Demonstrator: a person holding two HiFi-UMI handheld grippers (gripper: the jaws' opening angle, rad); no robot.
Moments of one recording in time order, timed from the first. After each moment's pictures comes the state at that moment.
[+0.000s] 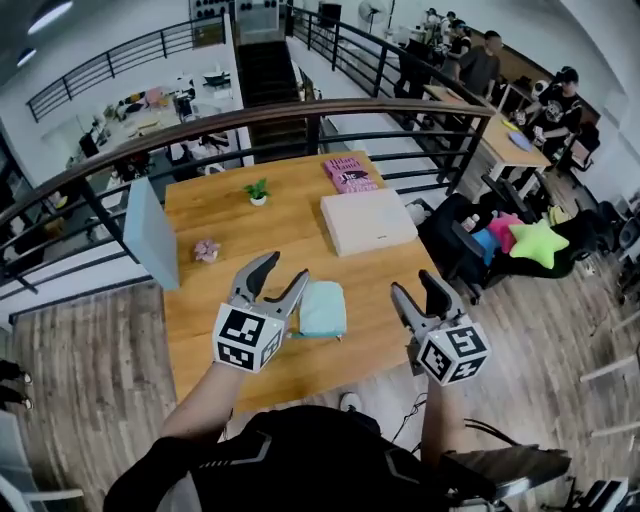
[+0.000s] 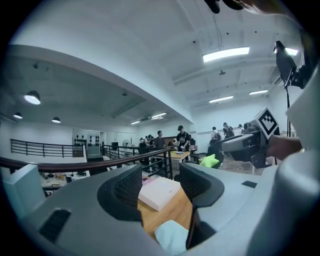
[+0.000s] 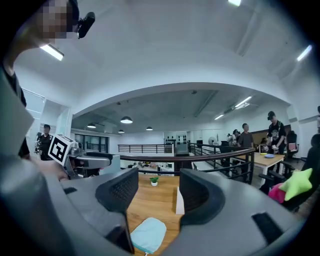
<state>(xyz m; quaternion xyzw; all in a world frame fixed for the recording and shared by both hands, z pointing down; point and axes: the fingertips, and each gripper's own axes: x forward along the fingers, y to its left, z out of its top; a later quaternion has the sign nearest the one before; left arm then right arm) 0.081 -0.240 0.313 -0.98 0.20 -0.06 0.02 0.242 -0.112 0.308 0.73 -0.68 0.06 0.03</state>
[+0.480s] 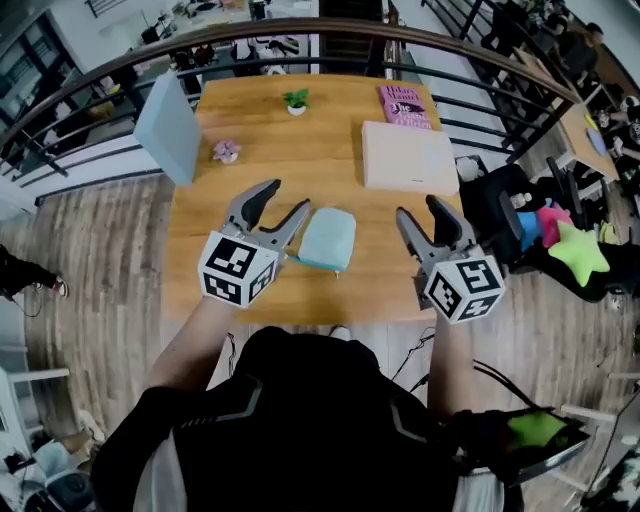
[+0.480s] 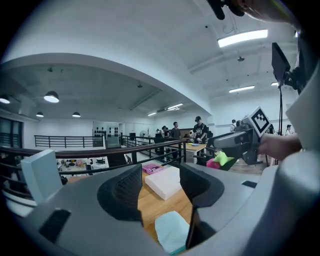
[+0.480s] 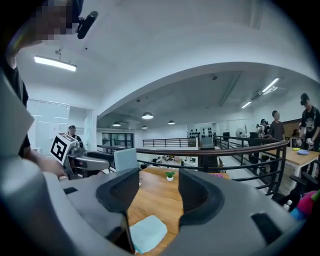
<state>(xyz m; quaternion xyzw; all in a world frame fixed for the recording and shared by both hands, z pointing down) 0.091 -0.230 0.342 -0.94 0.31 -0.11 -0.02 0.277 -0.169 0.331 0.60 -0.79 0.09 0.06</state>
